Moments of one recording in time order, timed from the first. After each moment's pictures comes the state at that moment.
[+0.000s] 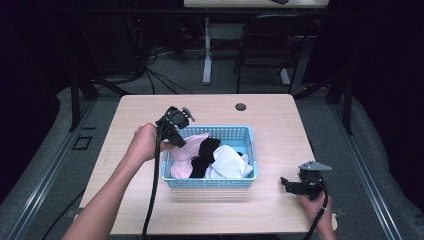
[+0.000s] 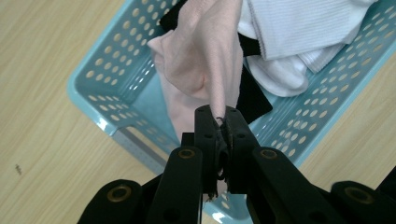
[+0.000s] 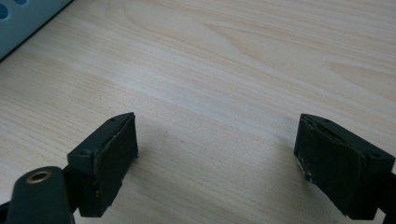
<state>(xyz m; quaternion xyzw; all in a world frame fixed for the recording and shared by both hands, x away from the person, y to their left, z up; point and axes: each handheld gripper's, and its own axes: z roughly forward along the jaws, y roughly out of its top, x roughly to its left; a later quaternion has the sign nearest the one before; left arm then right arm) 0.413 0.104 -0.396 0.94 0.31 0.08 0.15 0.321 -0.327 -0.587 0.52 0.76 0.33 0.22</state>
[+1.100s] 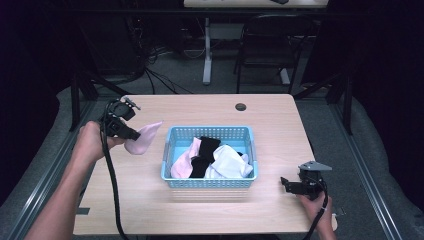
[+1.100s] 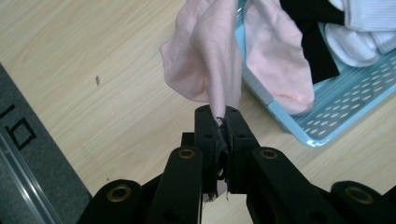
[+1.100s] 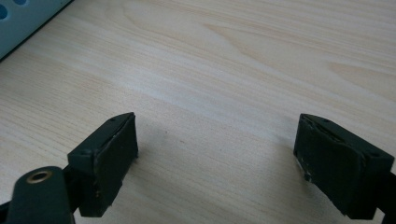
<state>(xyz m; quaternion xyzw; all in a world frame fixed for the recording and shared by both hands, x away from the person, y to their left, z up) 0.402 0.228 -0.370 0.89 0.41 0.11 0.17 0.321 -0.326 -0.587 0.52 0.76 0.33 0.22</state>
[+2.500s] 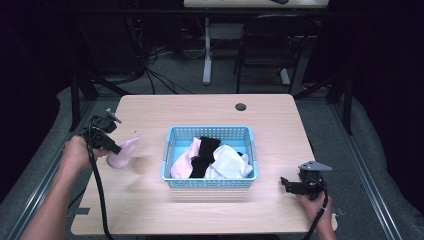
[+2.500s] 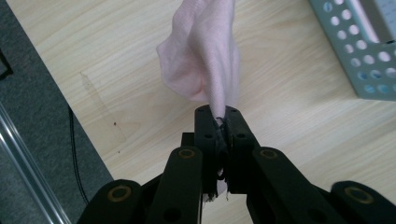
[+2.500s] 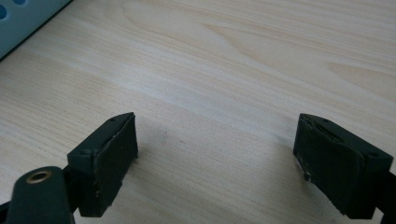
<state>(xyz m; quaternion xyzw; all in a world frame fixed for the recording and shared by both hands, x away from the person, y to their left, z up) 0.418 0.293 -0.436 0.86 0.49 0.06 0.11 0.321 -0.326 -0.587 0.52 0.76 0.33 0.22</state>
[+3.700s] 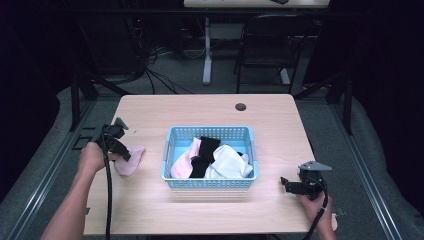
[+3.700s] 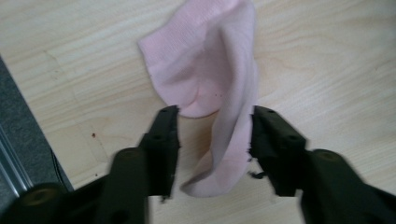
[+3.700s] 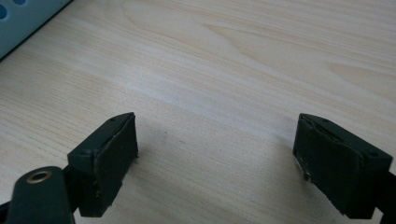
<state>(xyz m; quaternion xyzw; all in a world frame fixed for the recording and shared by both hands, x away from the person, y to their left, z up) 0.450 0.298 -0.501 0.82 0.56 0.03 0.09 0.321 -0.326 -0.587 0.52 0.76 0.33 0.22</state>
